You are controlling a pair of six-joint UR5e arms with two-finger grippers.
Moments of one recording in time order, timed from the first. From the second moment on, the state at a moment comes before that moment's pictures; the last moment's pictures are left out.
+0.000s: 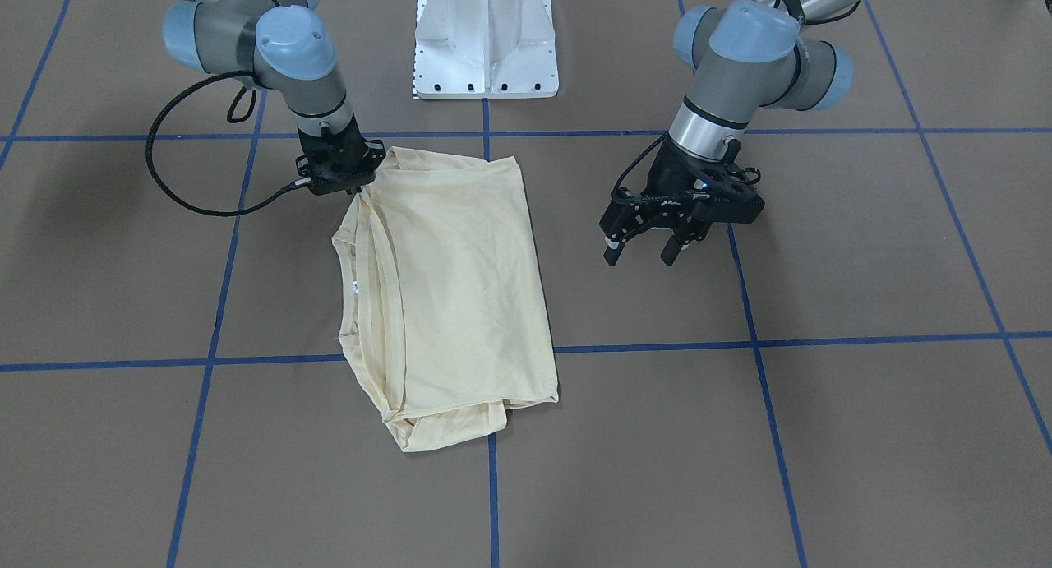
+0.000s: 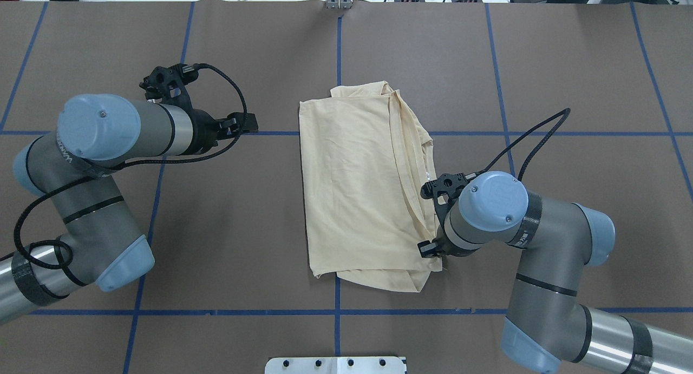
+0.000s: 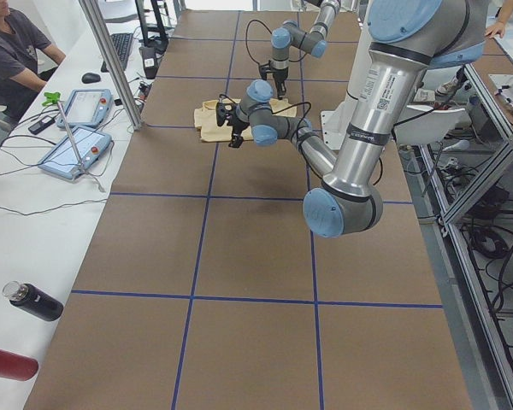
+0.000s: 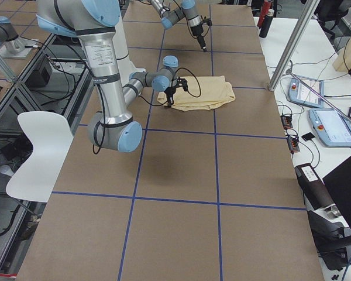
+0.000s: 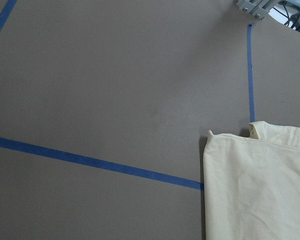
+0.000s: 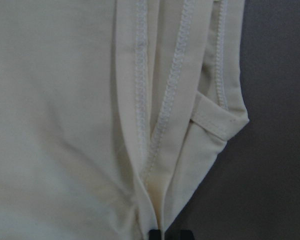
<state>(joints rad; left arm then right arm) -0.65 -1.96 -1.78 -2.11 -1.71 -1.44 0.42 -1.26 1.88 -1.50 1.89 1.01</state>
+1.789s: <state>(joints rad) -0.65 -1.97 -1.76 -2.12 -1.71 -1.43 0.44 -1.11 1.77 -1.49 1.72 1.00</state>
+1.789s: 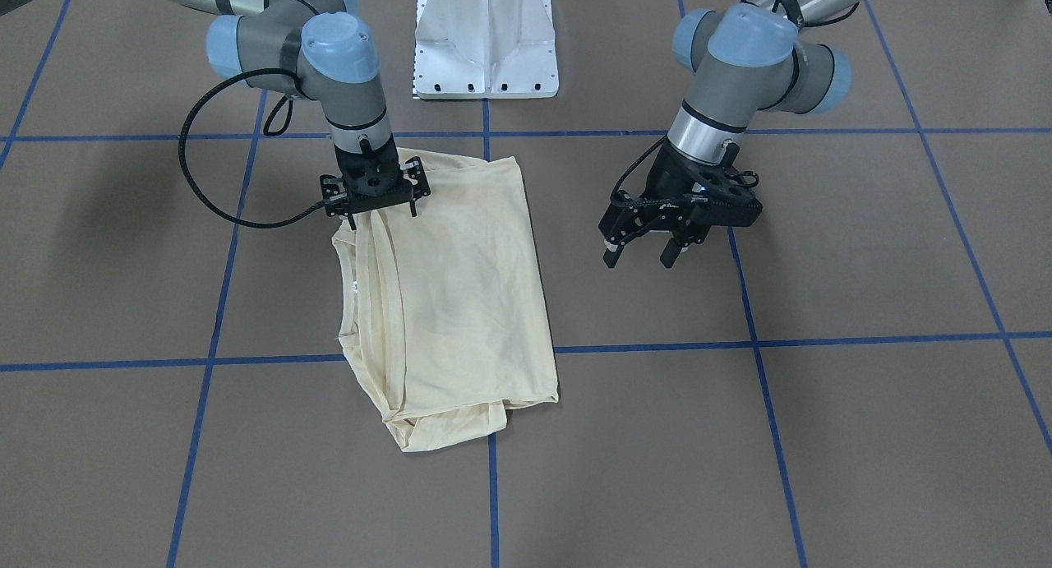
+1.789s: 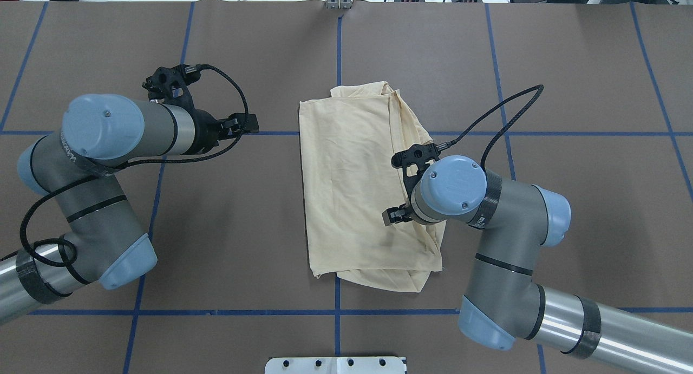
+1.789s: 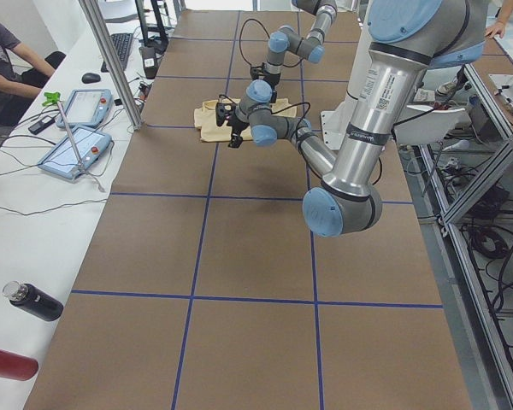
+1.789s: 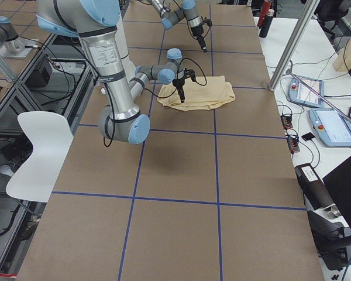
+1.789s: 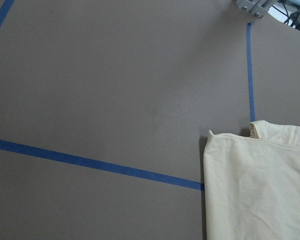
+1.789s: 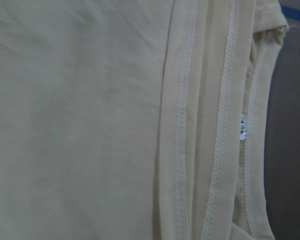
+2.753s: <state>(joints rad) -0.65 -1.97 -1.75 -2.12 -1.71 -1.43 0.49 -1.12 1.74 -1.50 1.77 0.99</state>
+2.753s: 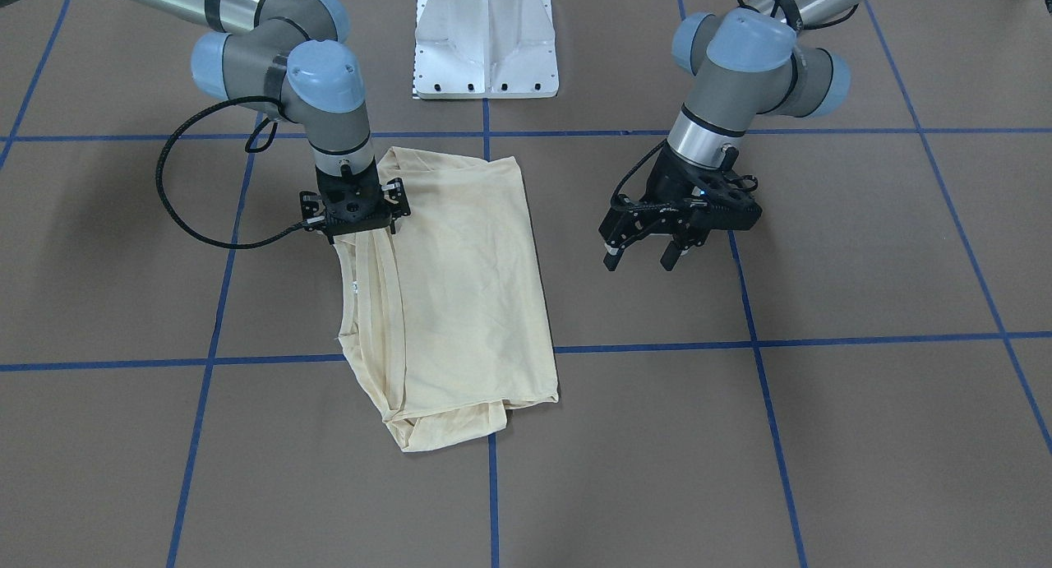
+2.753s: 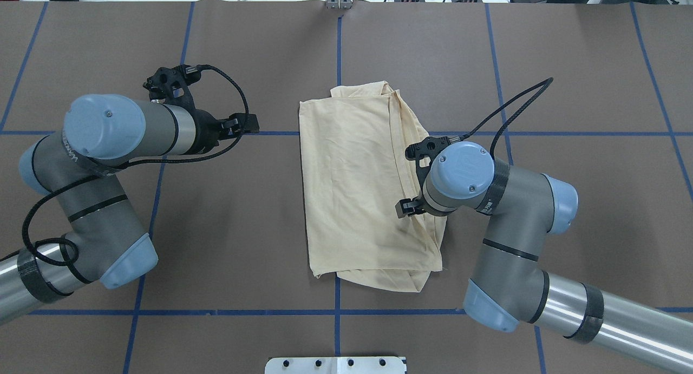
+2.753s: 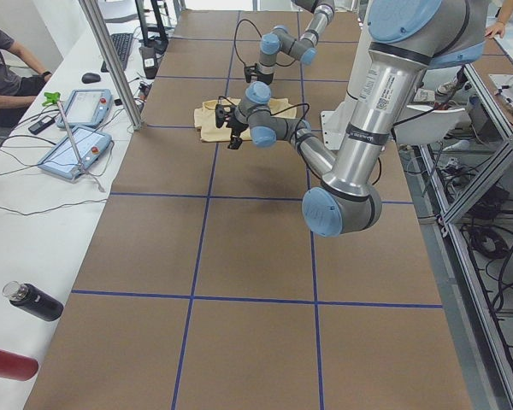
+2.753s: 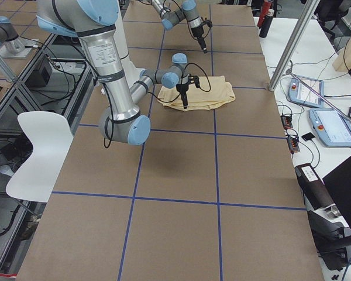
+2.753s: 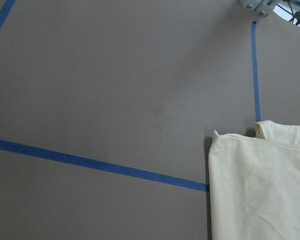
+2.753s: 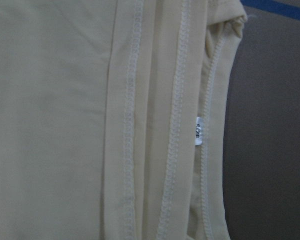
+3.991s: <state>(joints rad) -0.65 -1.98 -1.75 -2.12 -1.71 -1.43 0.50 -1.16 1.73 -1.50 1.78 0.99</state>
